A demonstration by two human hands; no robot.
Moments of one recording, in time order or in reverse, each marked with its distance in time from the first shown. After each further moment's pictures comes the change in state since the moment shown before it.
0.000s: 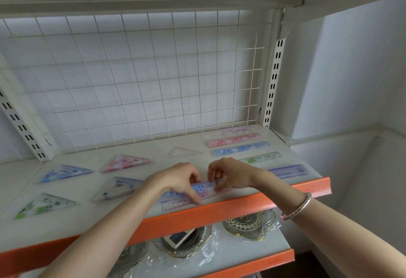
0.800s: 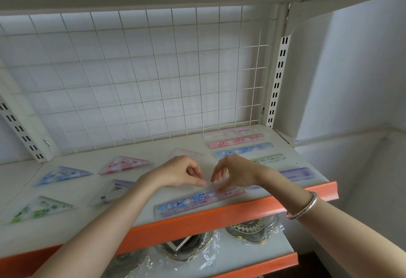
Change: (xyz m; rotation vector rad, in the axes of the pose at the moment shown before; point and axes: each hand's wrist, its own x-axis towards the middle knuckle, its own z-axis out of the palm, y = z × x) left_hand 0.020 -0.021 -0.007 -0.204 0.131 0.115; right_hand 0.010 0.016 -0.010 -0.039 0.011 -0.018
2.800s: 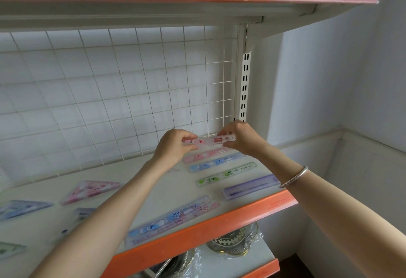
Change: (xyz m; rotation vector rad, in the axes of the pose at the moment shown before) left_hand 0.069 0.061 -0.023 0.011 0.557 0.213; right_hand -0.018 0.052 -0.089 -0.227 0.598 0.099
